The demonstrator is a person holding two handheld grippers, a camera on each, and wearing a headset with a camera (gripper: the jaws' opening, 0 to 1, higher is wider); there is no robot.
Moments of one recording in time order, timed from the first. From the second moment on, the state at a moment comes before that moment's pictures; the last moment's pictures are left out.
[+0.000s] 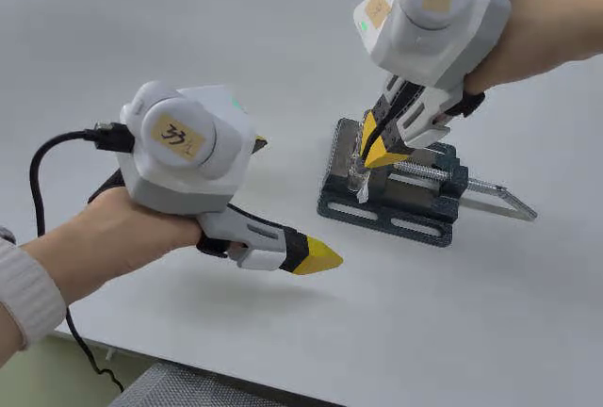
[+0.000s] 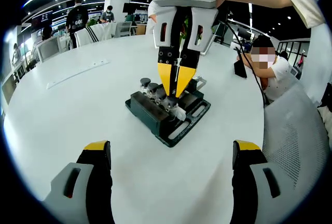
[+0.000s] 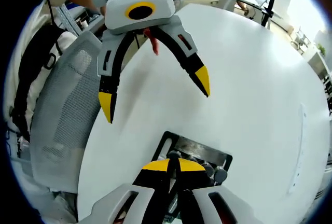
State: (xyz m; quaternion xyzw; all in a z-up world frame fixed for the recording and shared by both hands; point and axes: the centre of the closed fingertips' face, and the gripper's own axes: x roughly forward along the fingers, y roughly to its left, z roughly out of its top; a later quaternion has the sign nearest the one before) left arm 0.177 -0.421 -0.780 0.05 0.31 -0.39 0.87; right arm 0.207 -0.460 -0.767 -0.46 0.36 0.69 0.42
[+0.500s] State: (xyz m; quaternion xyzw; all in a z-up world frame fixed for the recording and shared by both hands) left arm 0.177 -0.419 -0.783 0.05 0.31 -0.39 0.87; right arm 0.204 -0.460 -0.768 -0.47 0.39 0.66 0.44
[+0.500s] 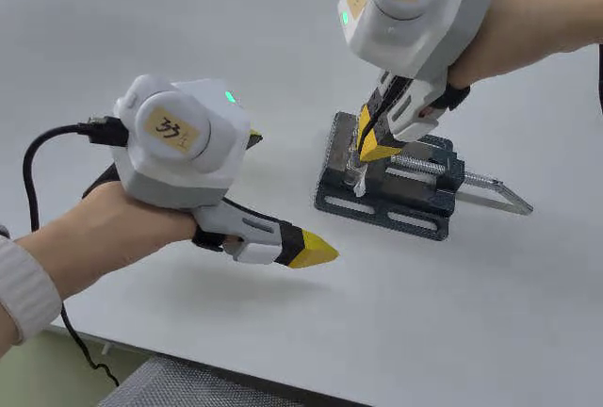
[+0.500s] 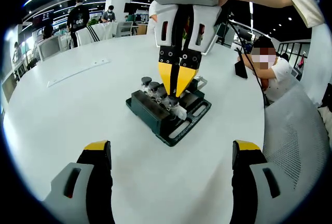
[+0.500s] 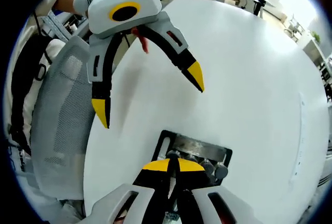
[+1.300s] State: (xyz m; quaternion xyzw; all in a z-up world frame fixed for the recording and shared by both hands) left arm 0.180 -0.417 -0.786 0.03 0.30 -0.38 0.87; right arm 0.204 -0.457 -0.770 -0.50 0.40 0.63 0.44
